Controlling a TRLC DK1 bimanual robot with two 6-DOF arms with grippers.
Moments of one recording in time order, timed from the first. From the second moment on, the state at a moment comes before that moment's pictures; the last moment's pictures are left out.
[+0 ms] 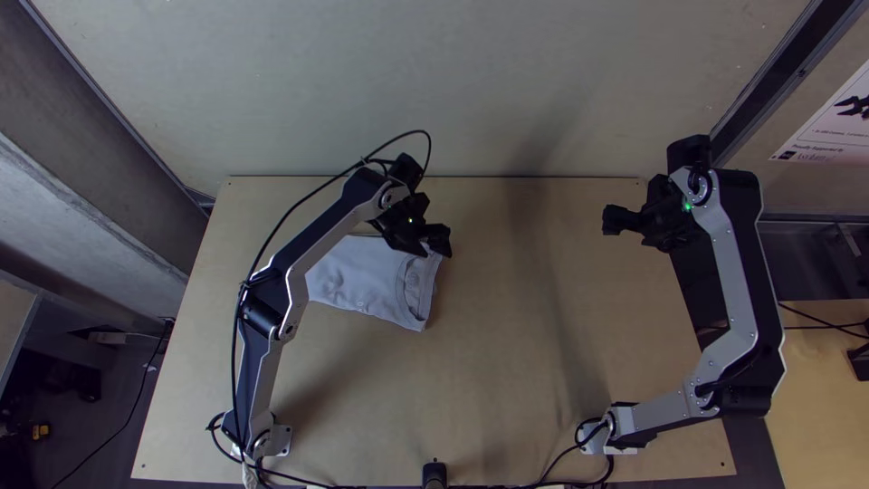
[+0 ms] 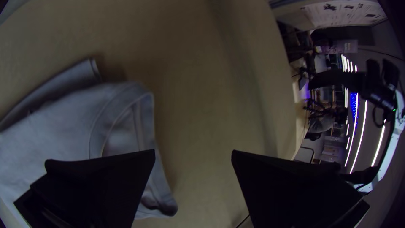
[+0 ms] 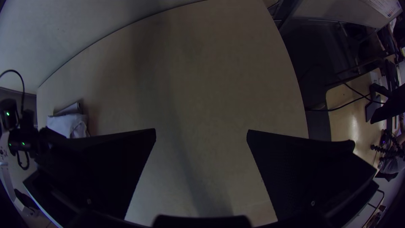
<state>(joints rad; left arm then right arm) -0.55 2.16 2.22 -1.20 0.51 -0.31 -0.04 1.59 1.75 -1.35 -0.04 0.18</state>
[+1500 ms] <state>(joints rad) -0.05 1.07 1.57 -0.64 0.03 0.00 -0.05 1.05 1.51 -0.43 0.04 -0.10</state>
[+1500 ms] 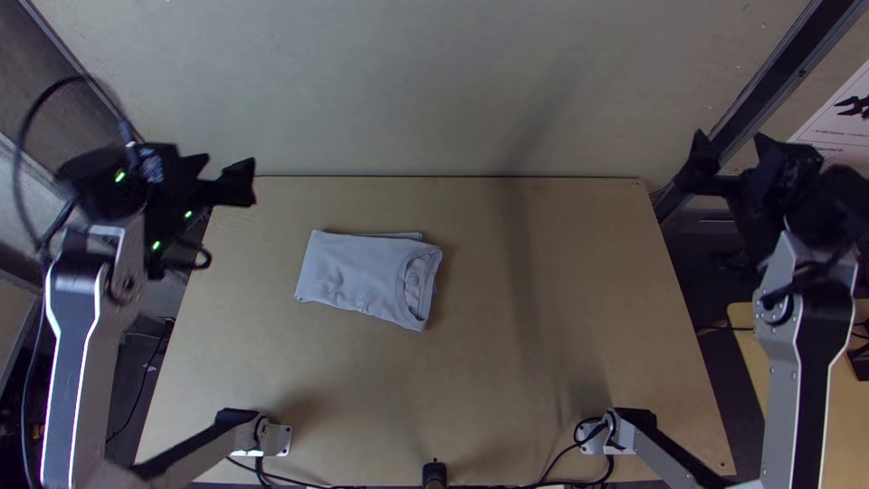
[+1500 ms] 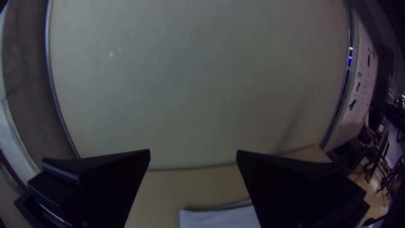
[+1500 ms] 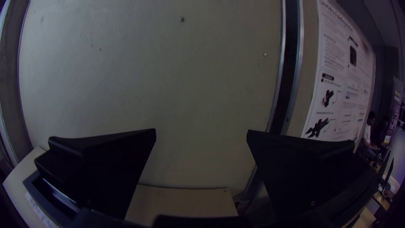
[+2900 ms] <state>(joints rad) 0.06 0.01 0.22 -0.06 -0.16 0.09 0.05 0.00 0.23 -0.08 0.05 -0.18</state>
